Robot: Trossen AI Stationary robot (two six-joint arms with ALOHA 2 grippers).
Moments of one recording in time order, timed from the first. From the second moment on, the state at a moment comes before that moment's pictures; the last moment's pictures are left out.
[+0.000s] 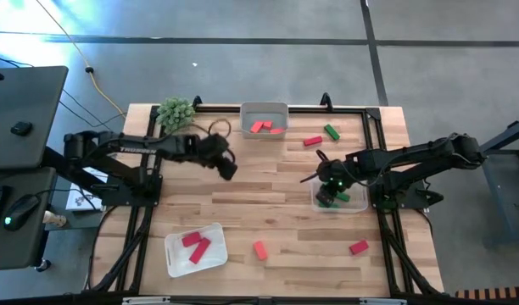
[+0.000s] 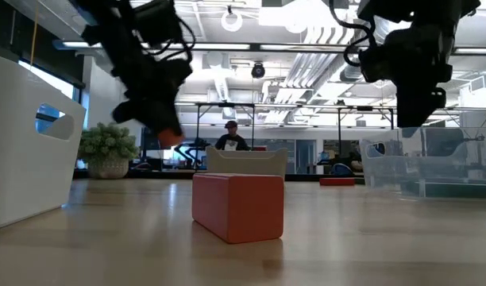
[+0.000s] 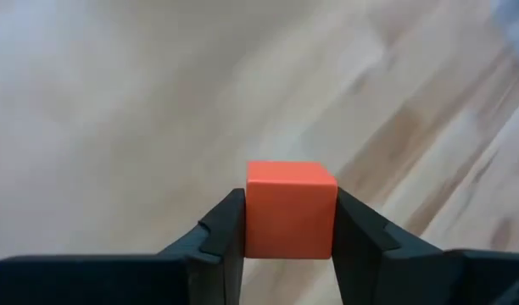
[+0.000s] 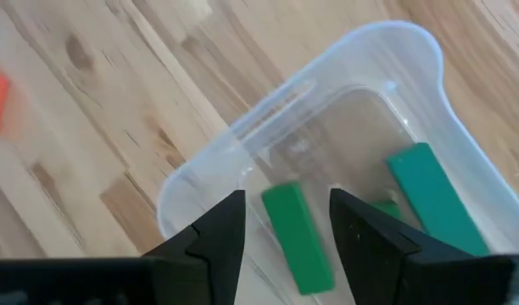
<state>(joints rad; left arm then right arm) 0.34 1.35 0.77 -0.42 -0.08 -0.65 0.06 1.18 0.77 -0.79 -0.04 0.76</state>
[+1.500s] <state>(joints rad) 0.77 1.79 1.38 -0.22 0.21 0.08 -0.10 1.18 0.77 -0.18 0.21 0.94</state>
